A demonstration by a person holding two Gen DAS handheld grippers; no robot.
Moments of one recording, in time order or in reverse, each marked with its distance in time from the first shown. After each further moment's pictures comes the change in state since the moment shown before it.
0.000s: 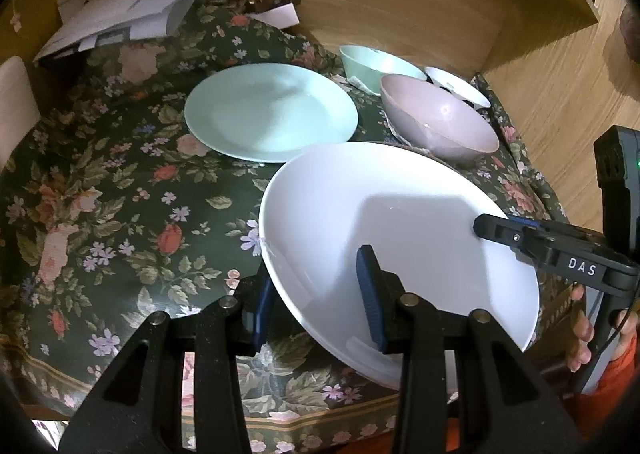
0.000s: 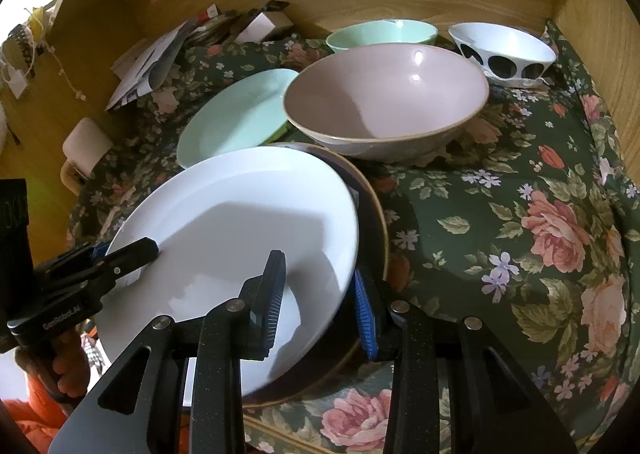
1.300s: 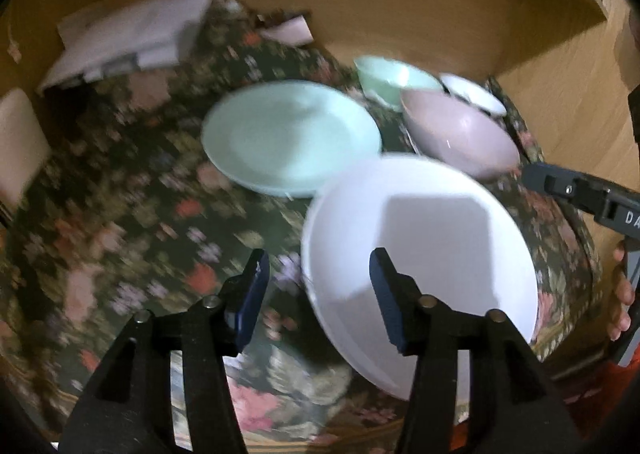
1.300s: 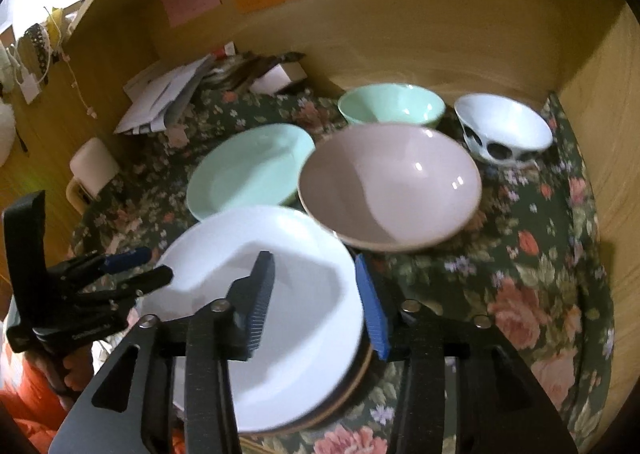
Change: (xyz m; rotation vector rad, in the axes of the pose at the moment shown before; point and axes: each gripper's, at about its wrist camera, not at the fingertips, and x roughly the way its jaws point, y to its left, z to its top) left arm -0.004 0.014 0.025 0.052 -0.048 0.071; right arm -0.028 0.020 0.041 -0.093 -0.123 -0.059
